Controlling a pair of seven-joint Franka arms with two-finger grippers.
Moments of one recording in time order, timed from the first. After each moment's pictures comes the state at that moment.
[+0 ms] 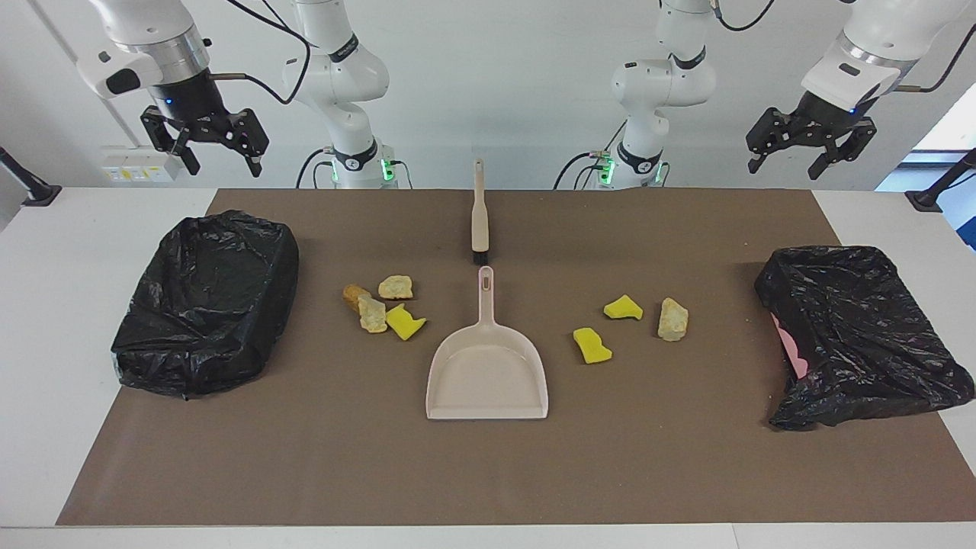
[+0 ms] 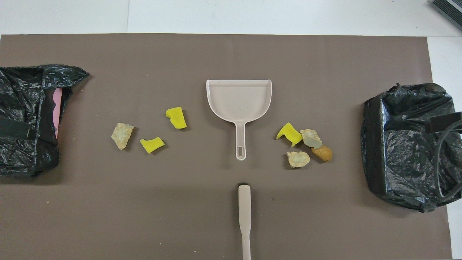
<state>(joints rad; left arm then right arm) -0.06 -0.04 0.01 -1.46 -0.02 1.39 0.14 0.05 -0.08 -0.09 -1.55 -0.03 1.50 -0.01</state>
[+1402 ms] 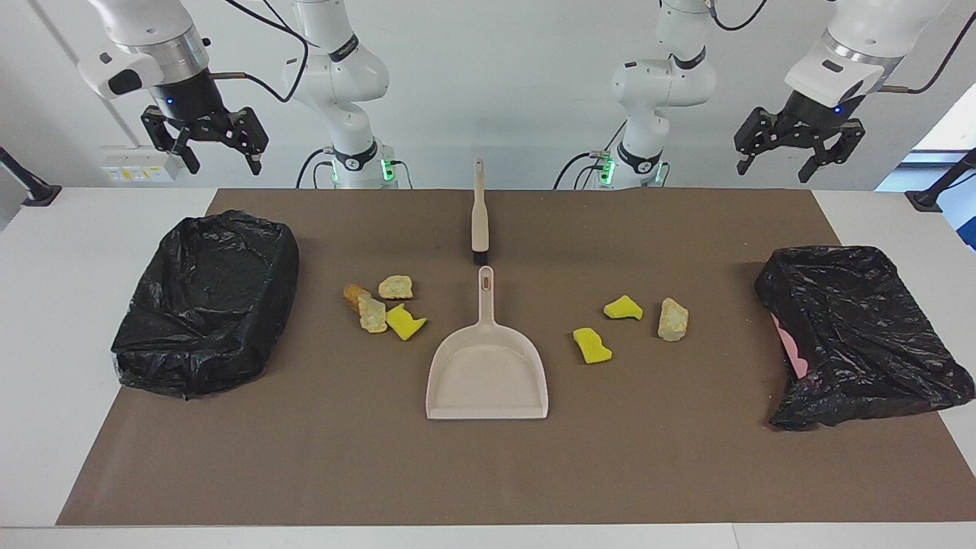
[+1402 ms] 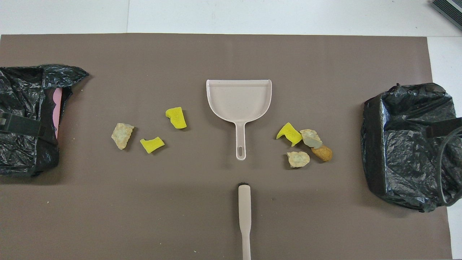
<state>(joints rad) -0.08 -0.04 -0.01 -1.46 -0.02 1.42 0.14 0.04 -0.10 -0.09 -1.58 -0.03 1.50 -0.04</state>
